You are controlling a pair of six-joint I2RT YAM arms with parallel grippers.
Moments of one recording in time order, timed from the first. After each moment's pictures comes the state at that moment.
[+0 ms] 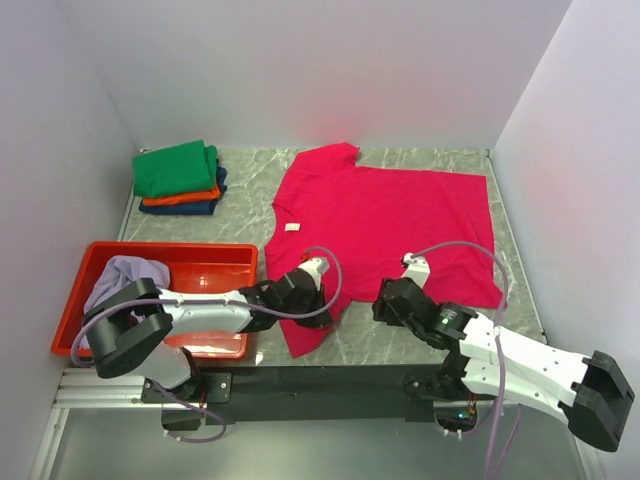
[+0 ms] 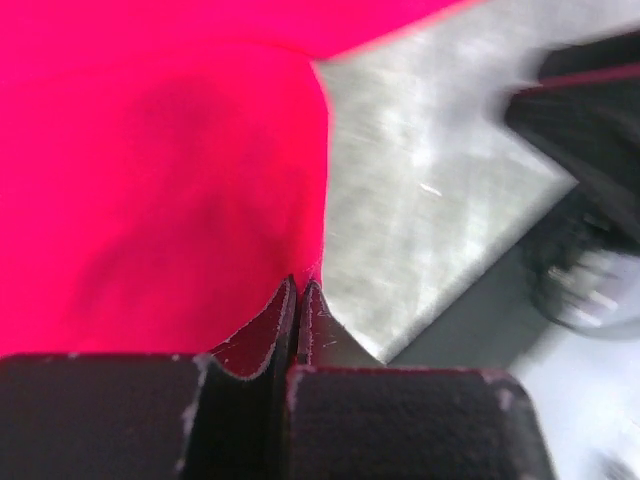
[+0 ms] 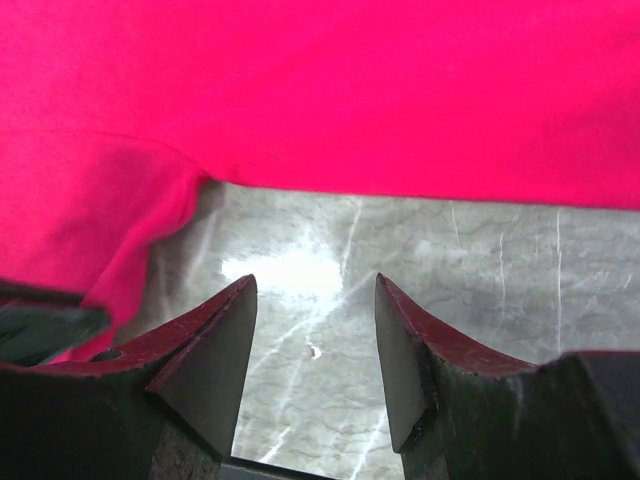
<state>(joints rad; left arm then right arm) -1.05 1.46 0.63 0.10 0.01 -0.79 0.89 0.81 0.42 -0.47 0.41 0.88</state>
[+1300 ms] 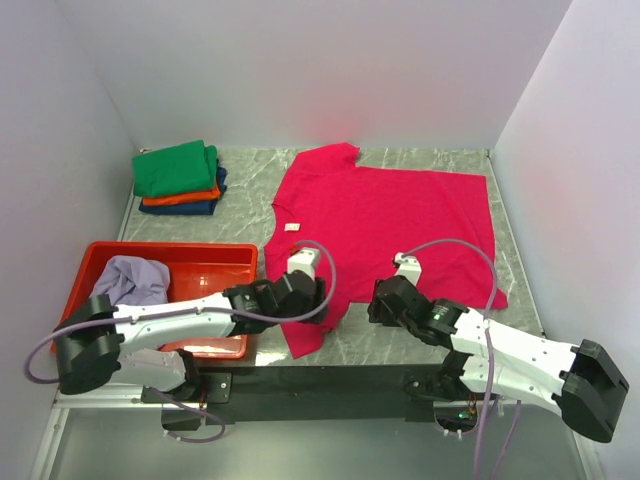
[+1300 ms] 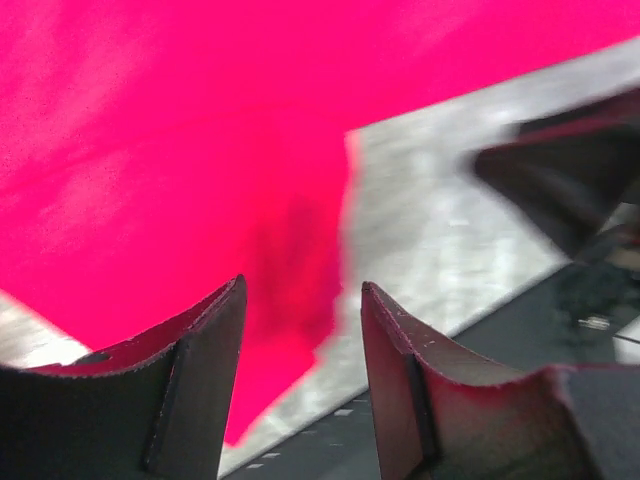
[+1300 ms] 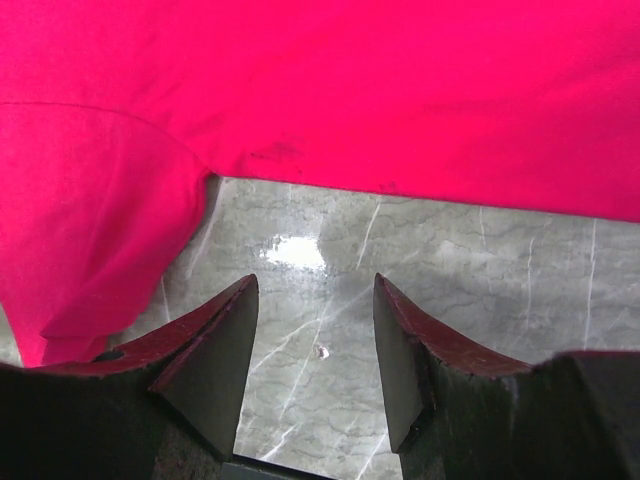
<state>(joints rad) -1.10 1.27 0.72 -0.22 -0.26 -0.78 0.89 0.92 0.43 -0.42 0.36 0.85</state>
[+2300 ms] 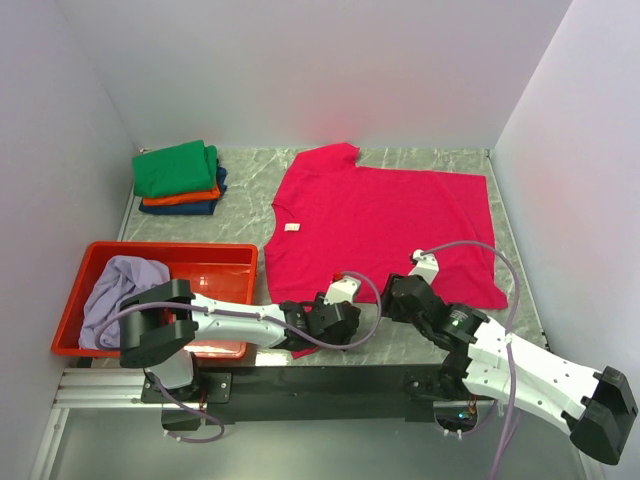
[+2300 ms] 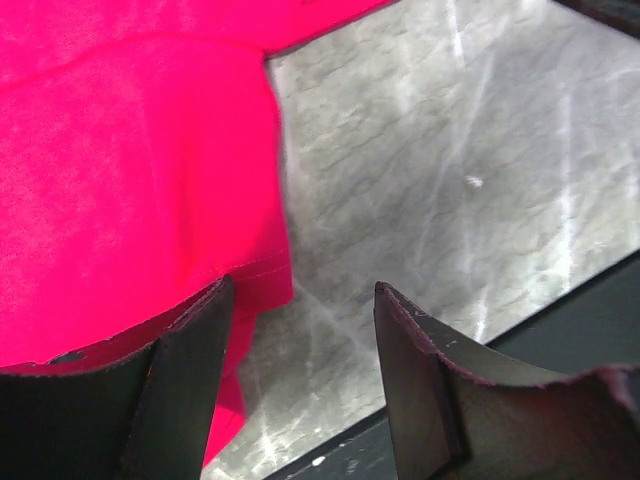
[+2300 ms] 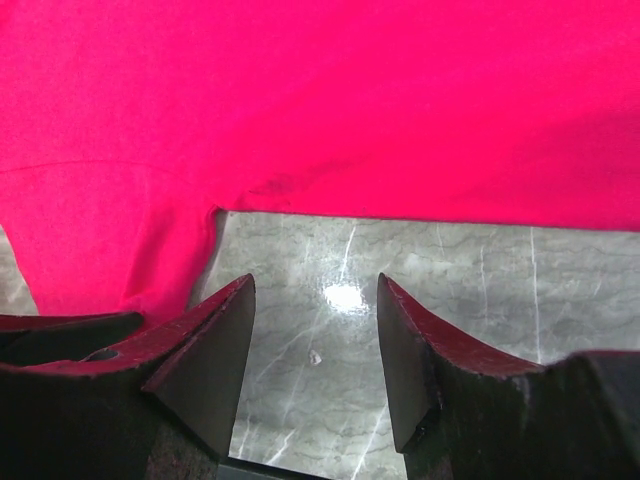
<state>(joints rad) -1.33 1.62 0.88 -0.19 -0.40 -0.76 0.84 0.74 0.43 -0.50 0.41 0.85</state>
